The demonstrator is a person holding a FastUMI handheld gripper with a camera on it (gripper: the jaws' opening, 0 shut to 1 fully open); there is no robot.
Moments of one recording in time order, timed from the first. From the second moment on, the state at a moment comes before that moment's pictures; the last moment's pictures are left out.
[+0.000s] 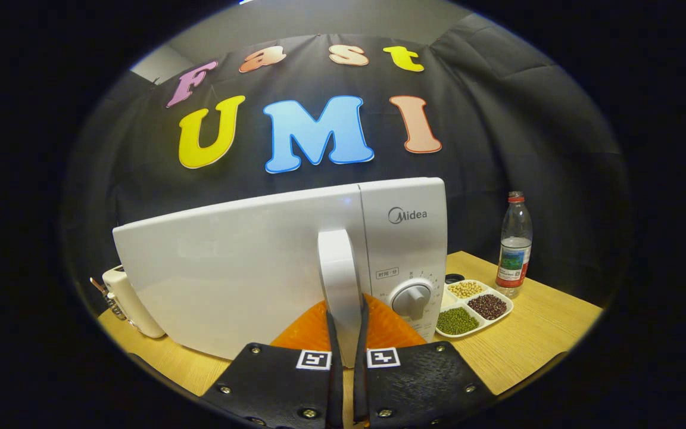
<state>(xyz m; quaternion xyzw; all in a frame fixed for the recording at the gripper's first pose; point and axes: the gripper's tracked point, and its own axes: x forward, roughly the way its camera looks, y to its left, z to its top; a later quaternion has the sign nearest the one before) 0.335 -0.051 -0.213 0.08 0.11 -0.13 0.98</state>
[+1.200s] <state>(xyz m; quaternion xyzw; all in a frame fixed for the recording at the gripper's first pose) 0.146 0.124 -0.193 0.07 0.10 0.05 0.99</state>
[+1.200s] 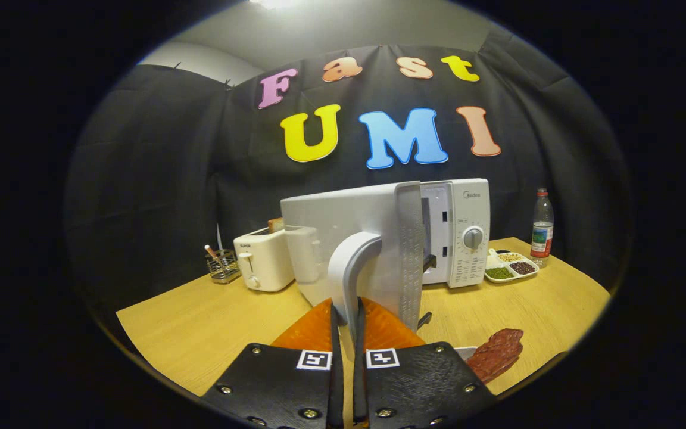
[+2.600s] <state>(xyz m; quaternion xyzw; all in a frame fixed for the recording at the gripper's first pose) 0.038 0.271 -0.157 0.01 0.03 0.22 0.97</state>
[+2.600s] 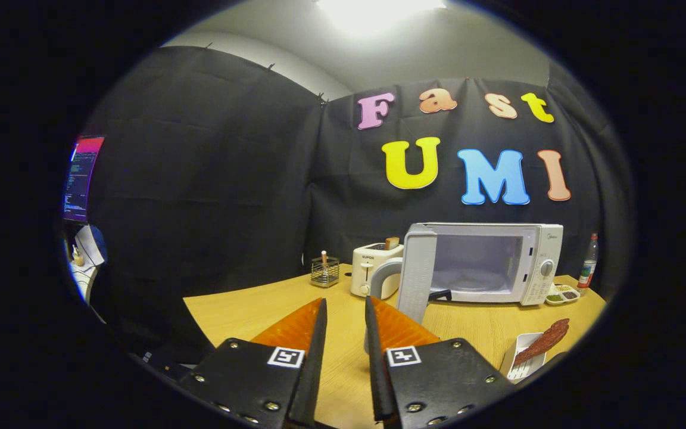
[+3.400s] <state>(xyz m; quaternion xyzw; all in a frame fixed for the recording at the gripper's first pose) 0.082 -0.023 -0.207 0.01 0.09 0.04 0.99</state>
